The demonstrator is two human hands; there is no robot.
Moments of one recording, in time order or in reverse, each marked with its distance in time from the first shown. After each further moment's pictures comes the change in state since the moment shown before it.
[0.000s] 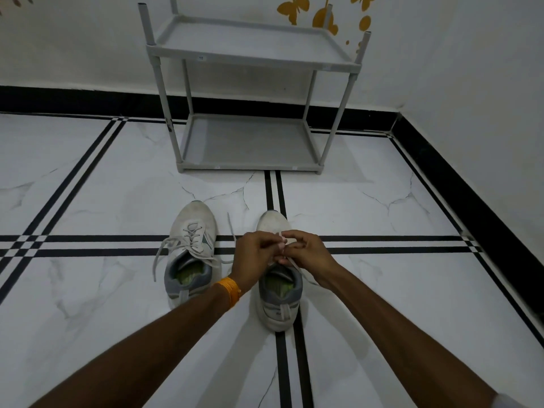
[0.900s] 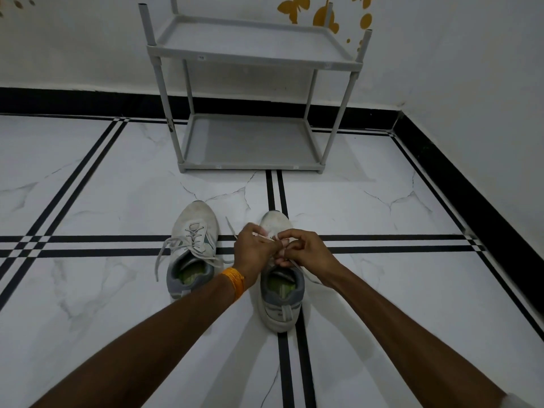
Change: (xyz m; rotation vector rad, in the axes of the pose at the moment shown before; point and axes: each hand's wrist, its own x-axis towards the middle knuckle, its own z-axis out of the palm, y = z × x) left_hand 0.013 0.000 0.004 -0.195 0.105 -0.399; right_hand 0.001 0.000 0.000 -0.163 -0.059 -0.064
